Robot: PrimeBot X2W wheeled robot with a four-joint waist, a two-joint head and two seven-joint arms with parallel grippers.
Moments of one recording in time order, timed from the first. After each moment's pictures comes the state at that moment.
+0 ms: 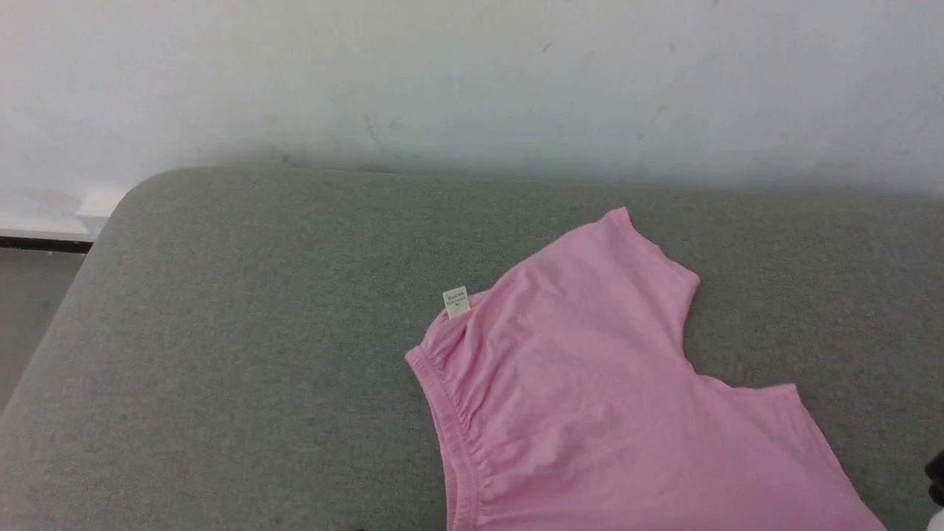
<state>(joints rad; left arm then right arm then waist) 0.07 0.43 -0.71 0.11 -0.50 -0.09 -0.08 0.14 -0.77 0.23 0.16 0.82 0.13 0.62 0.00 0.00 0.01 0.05</state>
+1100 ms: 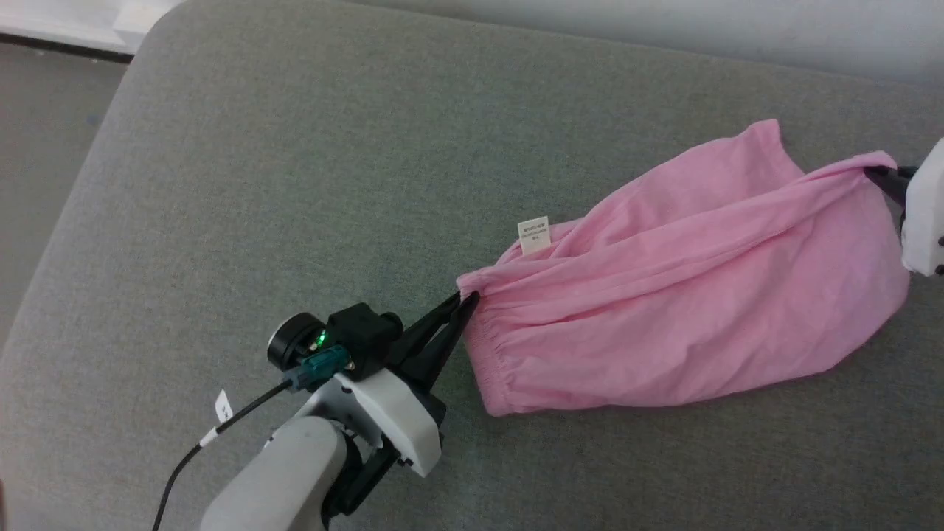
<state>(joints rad) -0.38 0.34 -0.64 0.16 -0.48 -0.10 -0.11 -0.63 -0.60 0.19 0.23 0.60 0.13 0.78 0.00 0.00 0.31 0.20</state>
